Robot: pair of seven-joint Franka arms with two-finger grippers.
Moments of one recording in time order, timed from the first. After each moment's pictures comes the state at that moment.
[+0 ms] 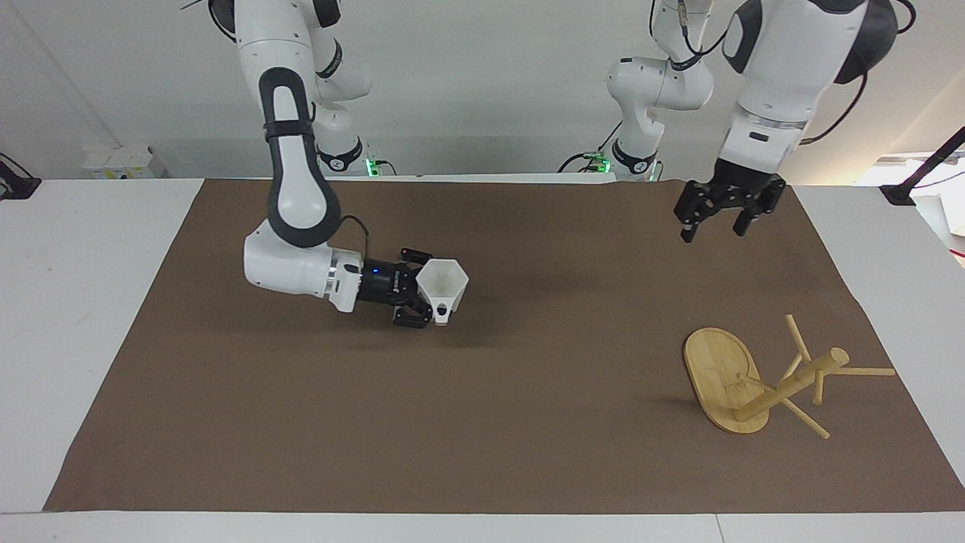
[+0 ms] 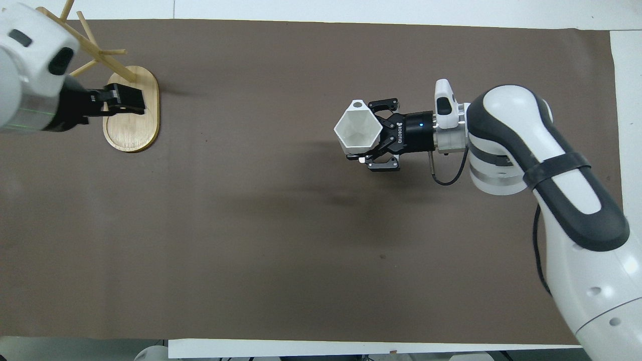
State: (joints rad) left arm -0.47 -0.05 0.05 -1.70 0.00 1.85 -0.48; right arm 0.23 0.30 0.03 -1.95 1.37 2.04 -2.01
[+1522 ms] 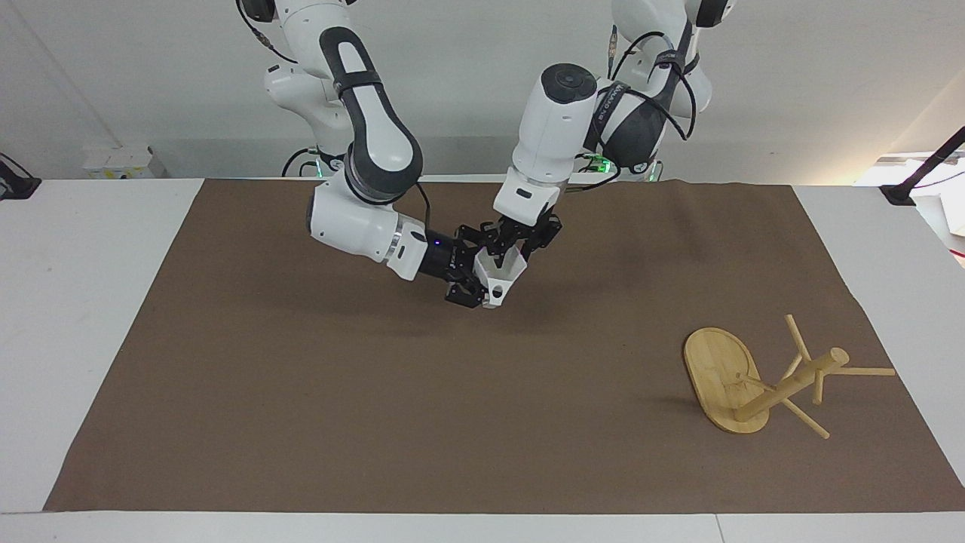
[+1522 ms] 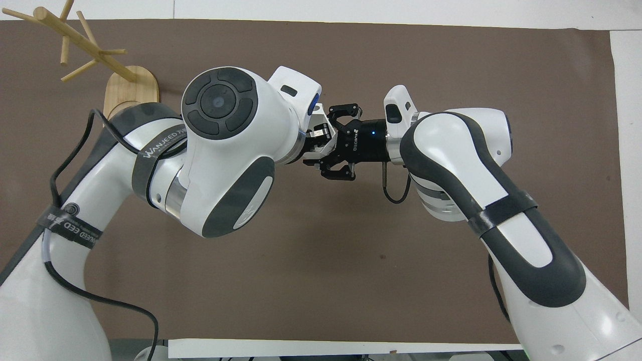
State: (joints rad) left arm -0.77 0.24 0.06 -1.60 -0.13 2.00 -0.83; right arm 0.37 0.24 0.03 -1.95 1.37 2.22 -1.87
